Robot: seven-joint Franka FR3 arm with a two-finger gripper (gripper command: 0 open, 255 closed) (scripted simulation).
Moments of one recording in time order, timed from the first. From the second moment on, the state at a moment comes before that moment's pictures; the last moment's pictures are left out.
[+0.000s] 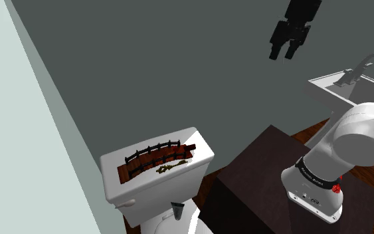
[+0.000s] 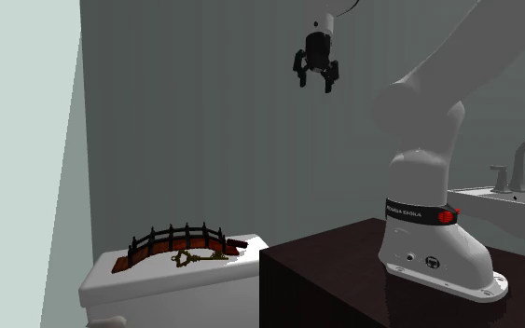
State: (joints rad) arm -0.01 -0.74 -0.05 -2.31 0.10 1.47 0.15
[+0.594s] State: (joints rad) arm 0.07 -0.52 -0.03 -2.29 0.08 1.65 0.01
